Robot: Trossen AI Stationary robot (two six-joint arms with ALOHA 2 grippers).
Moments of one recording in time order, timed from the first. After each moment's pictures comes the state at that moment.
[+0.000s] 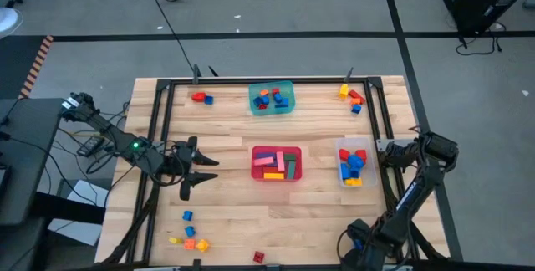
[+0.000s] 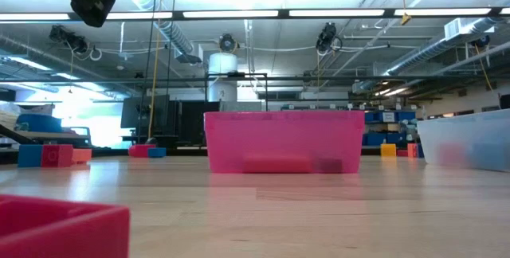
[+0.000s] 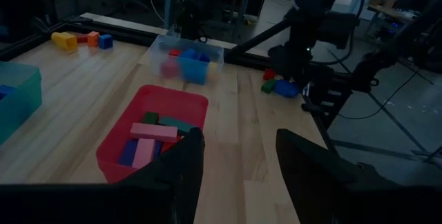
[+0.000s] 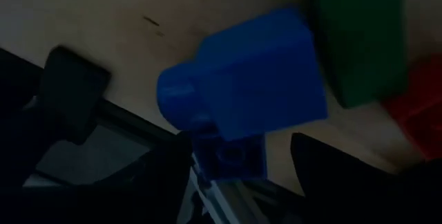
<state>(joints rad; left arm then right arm) -0.59 0.72 0.48 0.01 -0.54 -0.38 1.06 1.80 1.06 -0.60 -0.26 2.09</state>
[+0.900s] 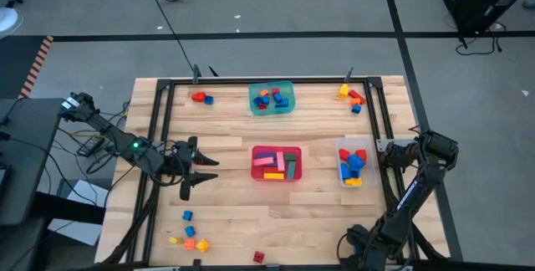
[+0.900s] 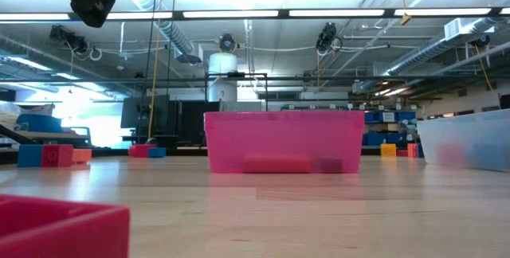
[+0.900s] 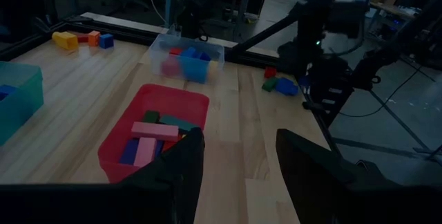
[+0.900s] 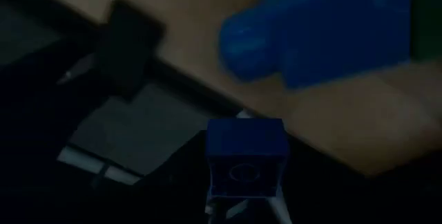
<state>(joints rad) -0.59 0.72 0.48 0.00 -0.54 -0.37 1.05 1.78 1.10 -0.54 -0.29 2.13</state>
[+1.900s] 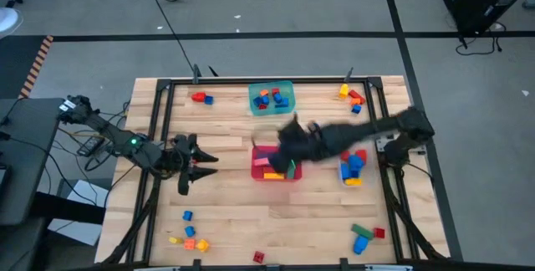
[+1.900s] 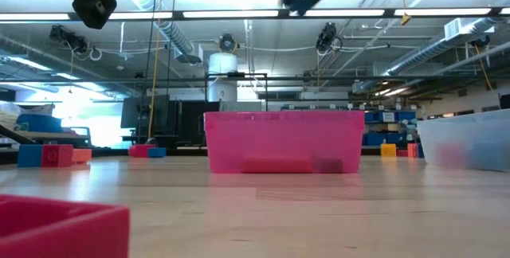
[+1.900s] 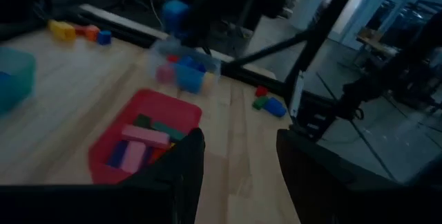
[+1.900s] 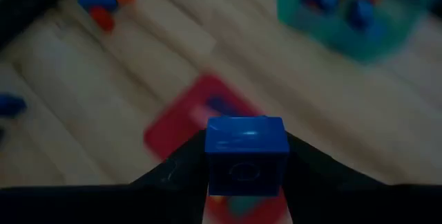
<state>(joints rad) -0.52 0.66 0.48 0.01 -0.48 -0.48 0.20 1.77 1.77 -1.11 0.46 0.97</state>
